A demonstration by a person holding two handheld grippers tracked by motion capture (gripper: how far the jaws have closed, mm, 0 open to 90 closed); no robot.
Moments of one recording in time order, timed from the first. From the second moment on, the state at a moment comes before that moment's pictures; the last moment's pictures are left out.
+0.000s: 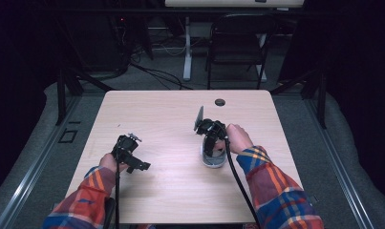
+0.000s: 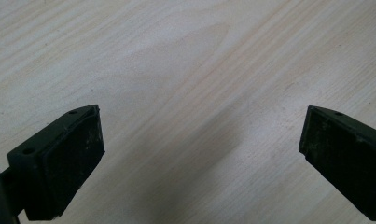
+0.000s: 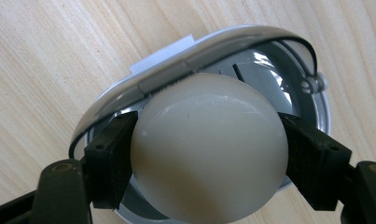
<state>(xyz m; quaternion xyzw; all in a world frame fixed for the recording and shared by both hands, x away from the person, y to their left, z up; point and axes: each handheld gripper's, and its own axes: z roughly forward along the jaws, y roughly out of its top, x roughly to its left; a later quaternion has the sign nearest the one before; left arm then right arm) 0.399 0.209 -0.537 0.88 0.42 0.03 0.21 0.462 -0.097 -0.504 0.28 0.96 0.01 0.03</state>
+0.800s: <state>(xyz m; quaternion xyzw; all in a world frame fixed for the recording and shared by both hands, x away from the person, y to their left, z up) 0.398 0.208 -0.537 0.88 0.43 0.03 0.21 0.458 -0.110 -0.497 0.28 0.96 0.04 0.03</state>
